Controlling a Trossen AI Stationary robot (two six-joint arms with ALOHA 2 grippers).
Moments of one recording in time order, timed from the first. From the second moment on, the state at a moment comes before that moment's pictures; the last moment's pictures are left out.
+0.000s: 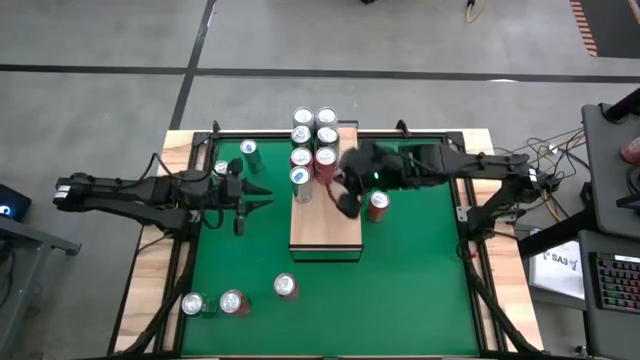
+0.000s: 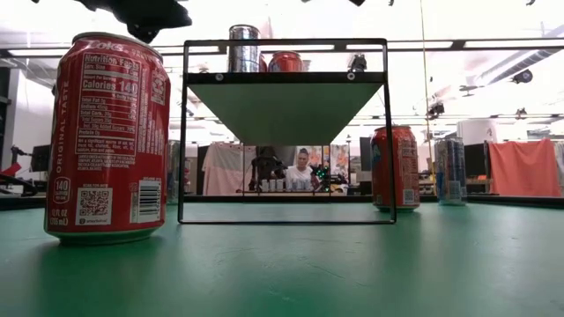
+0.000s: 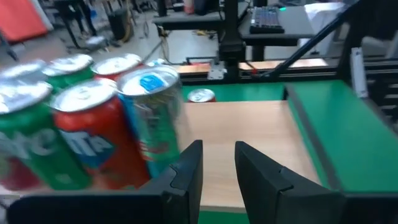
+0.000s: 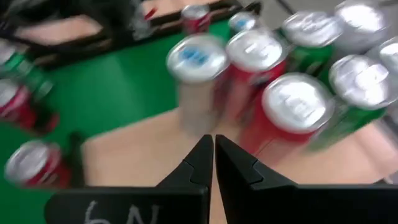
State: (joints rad) left arm -0.07 0.76 0.68 -0.18 -0.20 0.04; right arm 0.03 1.61 1.80 -0.90 0.26 0.28
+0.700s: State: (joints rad) left arm -0.47 0.92 0.79 -0.19 -0.20 -0.20; right arm 0.45 1.61 1.74 -0.93 0.50 0.44
